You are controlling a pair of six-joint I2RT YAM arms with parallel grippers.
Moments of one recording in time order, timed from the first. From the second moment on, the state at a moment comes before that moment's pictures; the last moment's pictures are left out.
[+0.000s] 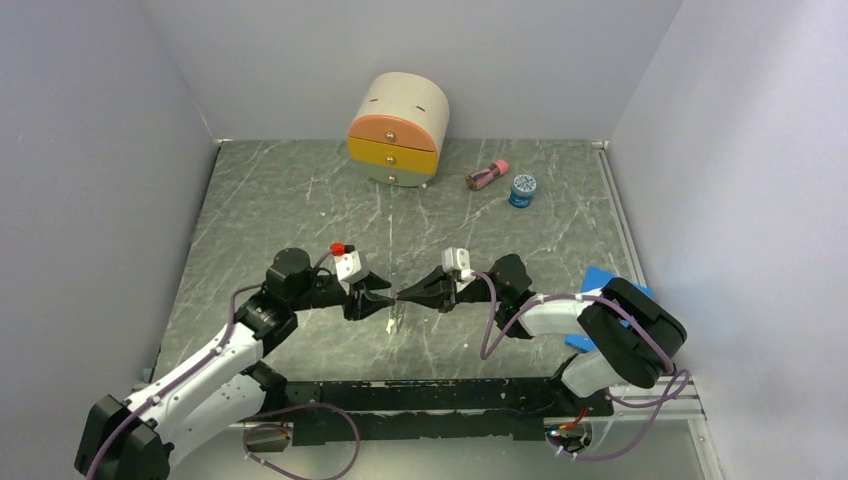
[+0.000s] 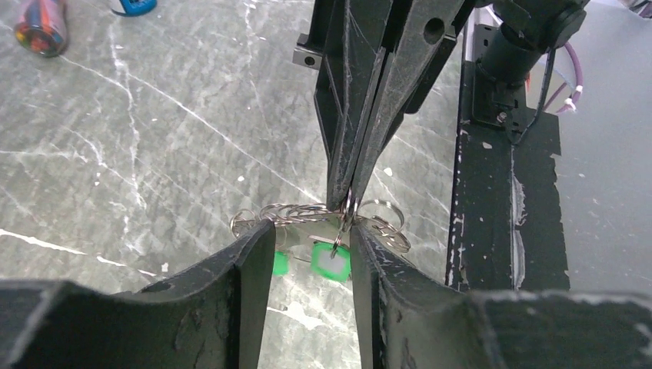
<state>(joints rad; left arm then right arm) -0.56 0.81 0.44 0.15 0.74 0.10 0.77 1.46 0.40 1.28 -0.88 0.06</state>
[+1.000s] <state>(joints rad) -0.56 0.85 0.46 0.16 0.78 0.08 0.76 1.46 0.40 1.28 -0.86 0.06</state>
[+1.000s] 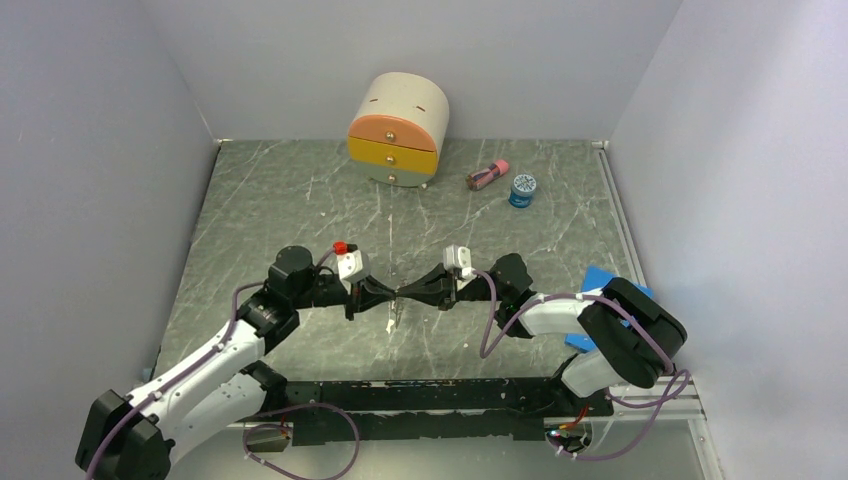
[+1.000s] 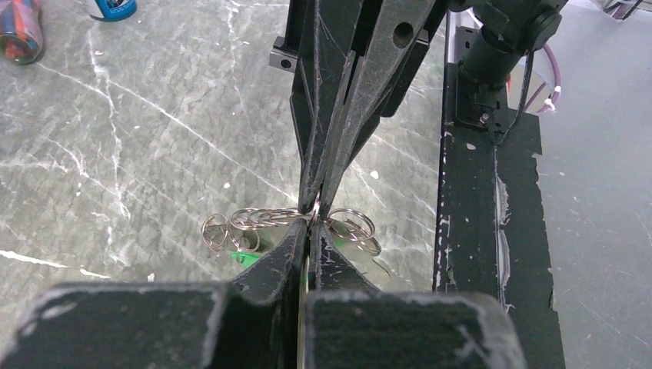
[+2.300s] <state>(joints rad) -0.67 1.23 0.99 -0.69 0.40 0.39 0.75 1.36 0.36 1.08 -0.73 -0.05</state>
